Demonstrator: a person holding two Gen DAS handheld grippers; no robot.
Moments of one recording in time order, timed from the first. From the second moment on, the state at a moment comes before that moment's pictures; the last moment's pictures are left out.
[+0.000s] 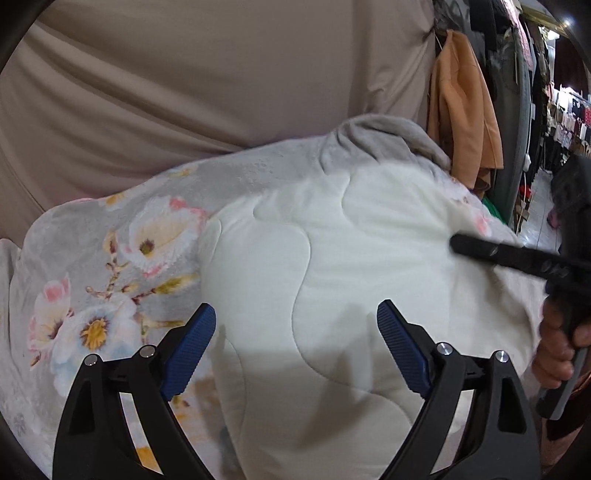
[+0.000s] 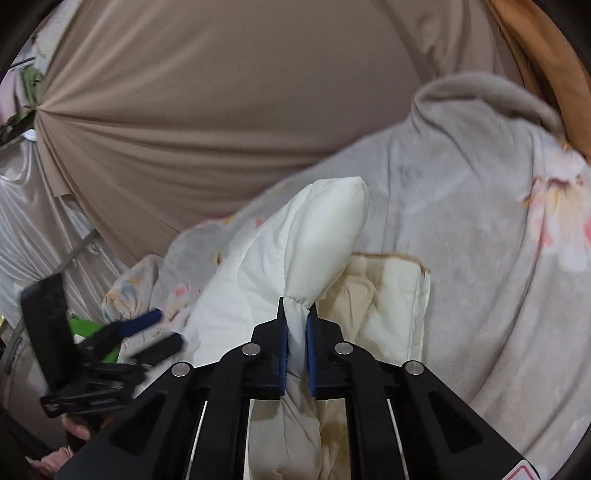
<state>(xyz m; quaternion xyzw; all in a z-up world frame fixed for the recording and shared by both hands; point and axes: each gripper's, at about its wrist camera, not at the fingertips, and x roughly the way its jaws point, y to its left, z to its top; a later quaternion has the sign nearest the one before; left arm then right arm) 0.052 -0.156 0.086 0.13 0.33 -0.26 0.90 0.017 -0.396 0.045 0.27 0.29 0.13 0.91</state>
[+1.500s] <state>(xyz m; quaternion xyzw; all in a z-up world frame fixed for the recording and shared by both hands) 0.016 -0.118 -0.022 0.10 0.45 -0.27 0.85 -0.064 -0.379 -0.040 0.27 0.39 0.06 0.88</state>
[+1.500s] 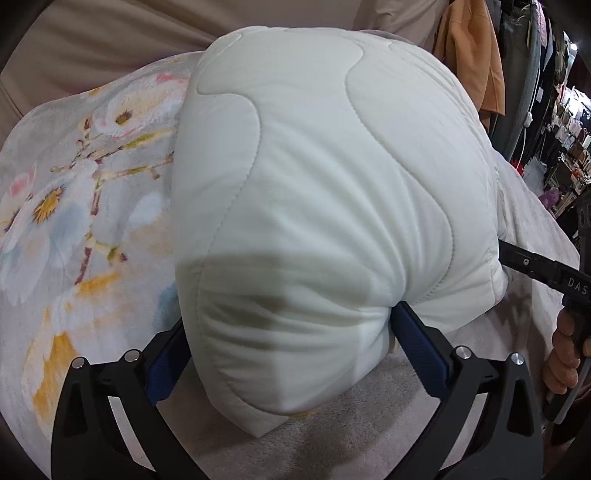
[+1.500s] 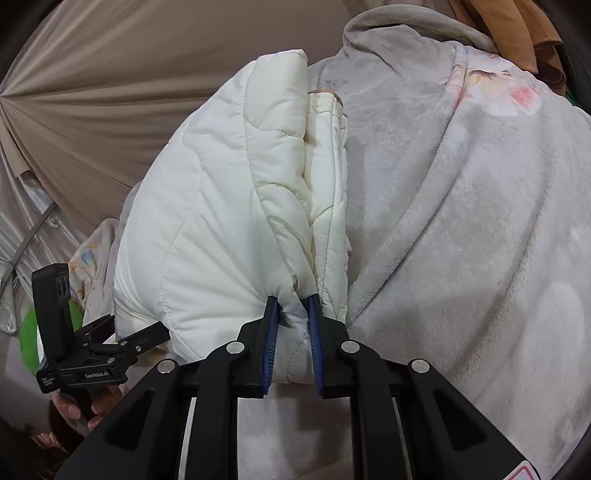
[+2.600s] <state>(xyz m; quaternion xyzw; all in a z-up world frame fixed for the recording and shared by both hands) 0.089 -0.132 0.023 0.04 0.44 -0.31 0.84 0.046 -0.417 -0.057 0.38 0.42 0.18 0.80</state>
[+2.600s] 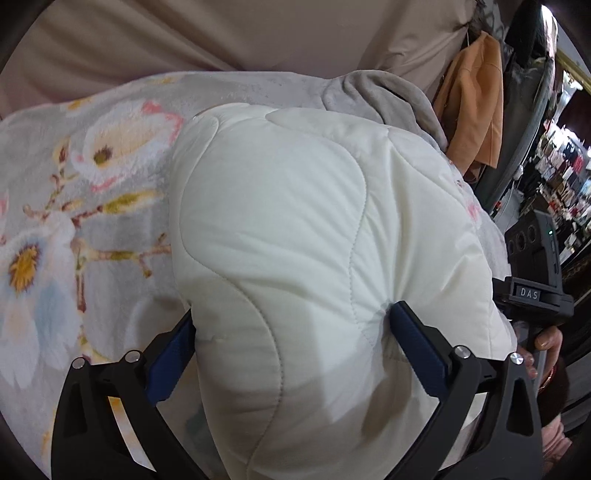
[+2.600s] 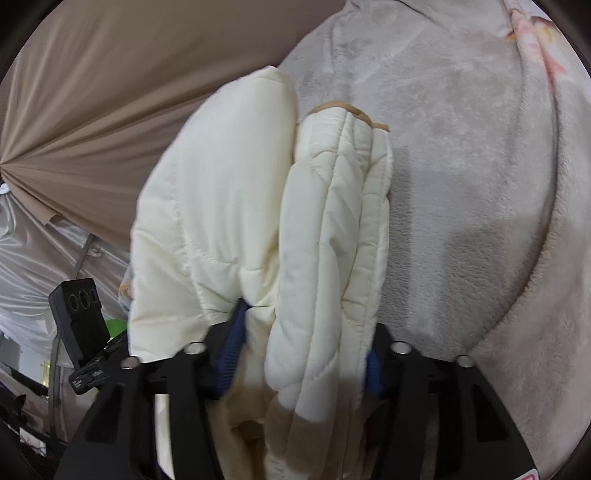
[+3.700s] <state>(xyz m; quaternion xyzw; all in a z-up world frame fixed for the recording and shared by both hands) 0.069 0.057 0.239 0.08 0.06 -0.24 0.97 0.109 -0.232 0.192 0.22 0.14 0.27 0.93</state>
